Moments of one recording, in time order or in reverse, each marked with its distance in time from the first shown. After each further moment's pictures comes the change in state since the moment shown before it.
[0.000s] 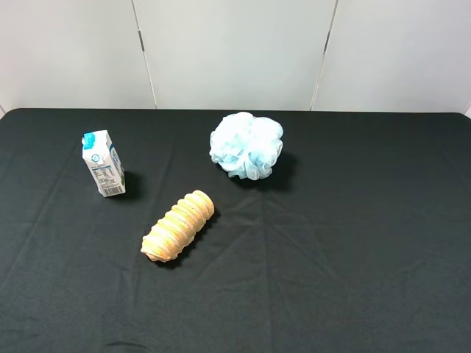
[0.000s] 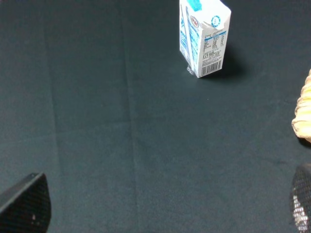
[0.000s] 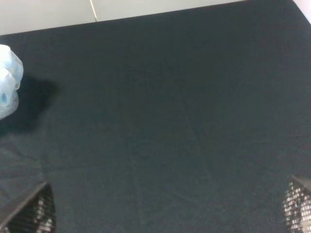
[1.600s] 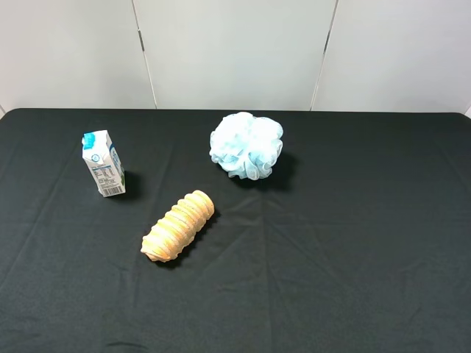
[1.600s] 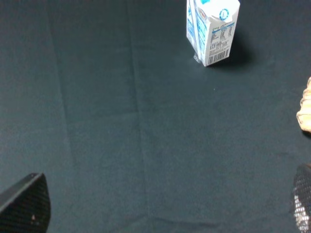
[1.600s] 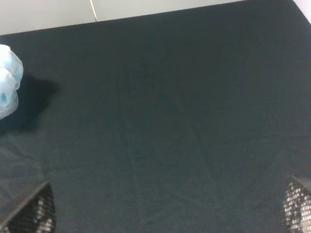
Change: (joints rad) left arm 0.000 0.297 -0.160 0.018 0.020 -0.001; right arm 0.000 0.000 0.000 0.000 0.000 0.000
